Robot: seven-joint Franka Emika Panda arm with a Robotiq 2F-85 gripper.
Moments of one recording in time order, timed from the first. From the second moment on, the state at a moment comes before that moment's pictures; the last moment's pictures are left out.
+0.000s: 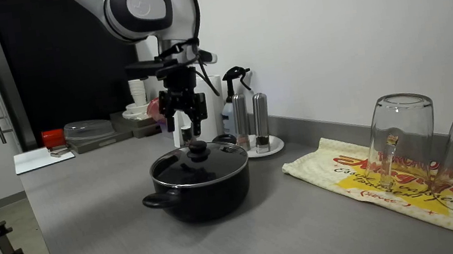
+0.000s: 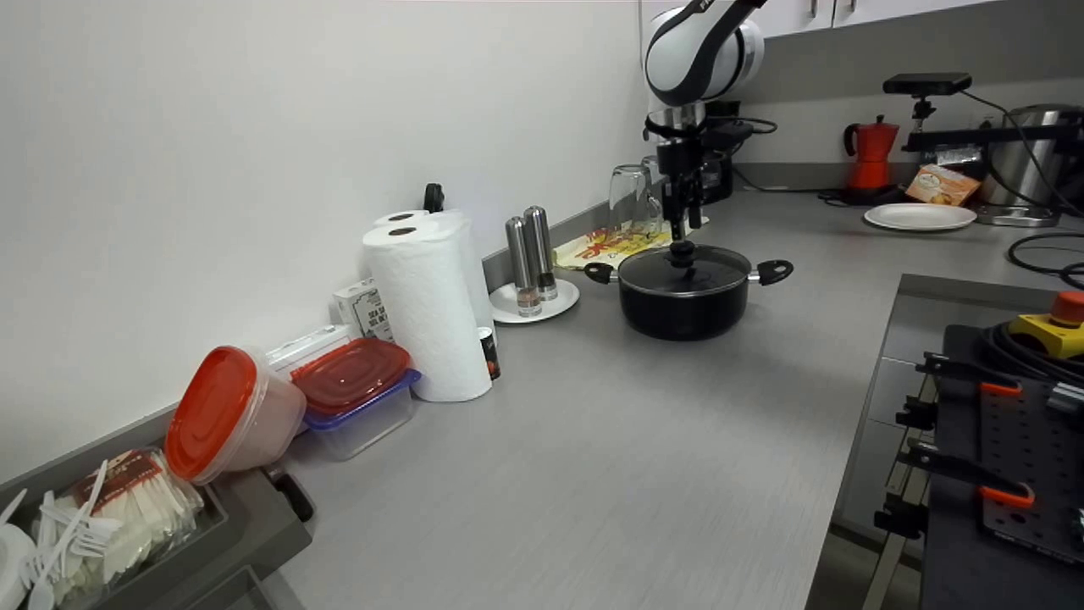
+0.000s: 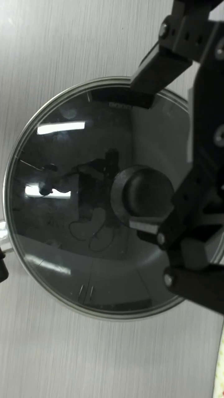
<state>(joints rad) -0.16 0.35 -0.08 -1.91 -0.01 2.17 -0.32</state>
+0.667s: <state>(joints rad) -0.16 0.40 -0.08 -1.91 -0.02 2.25 -0.32</state>
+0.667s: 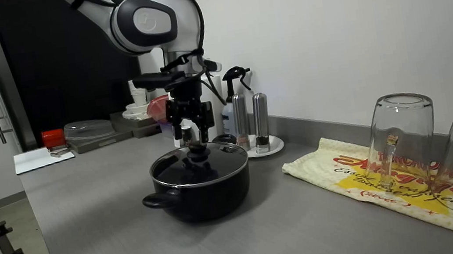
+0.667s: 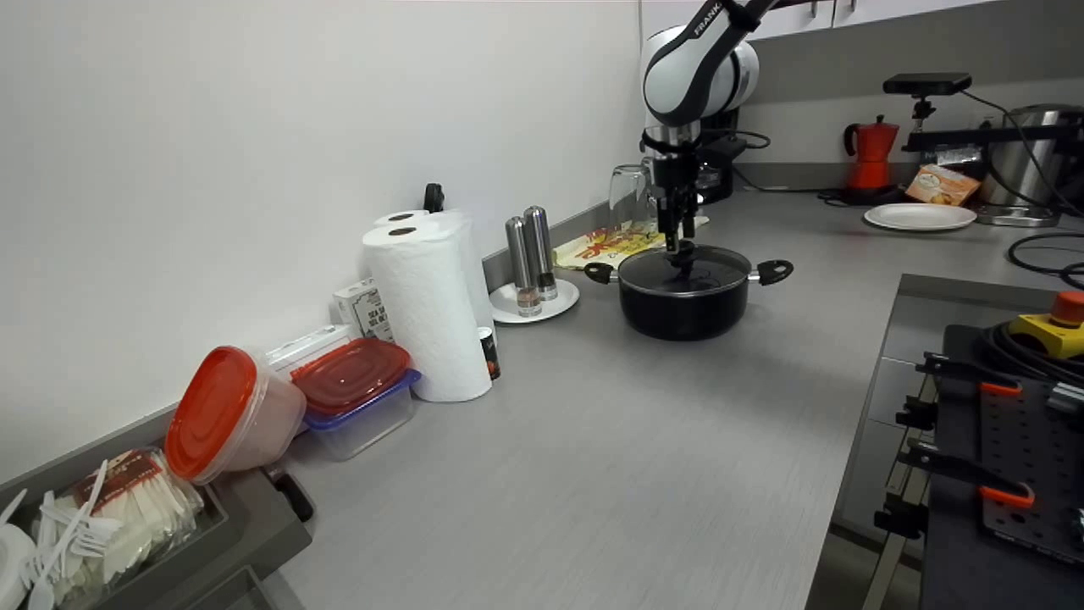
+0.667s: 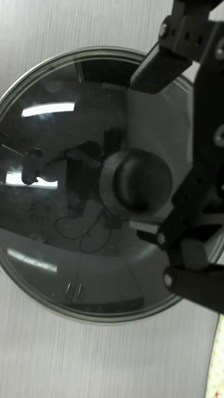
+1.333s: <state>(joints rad) -0.18 0.44 -0.08 -1.89 -0.05 2.28 -0.32</state>
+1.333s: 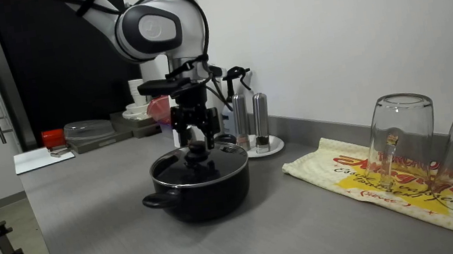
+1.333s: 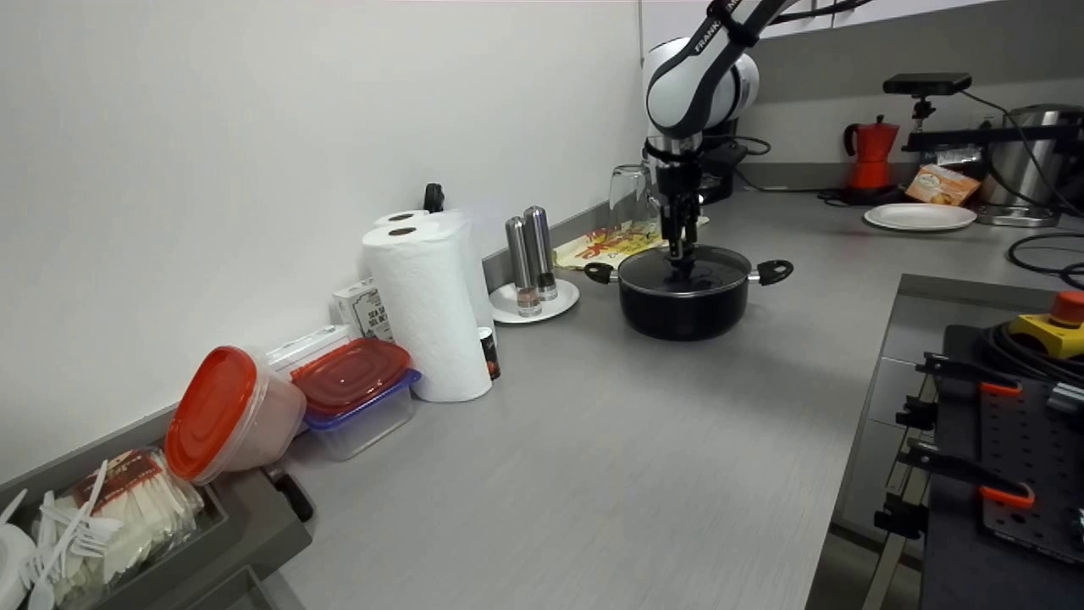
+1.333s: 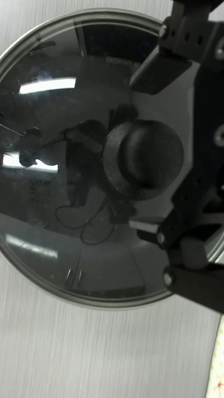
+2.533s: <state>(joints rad) -0.18 0.45 -0.08 -1.87 -0.05 2.28 -0.33</state>
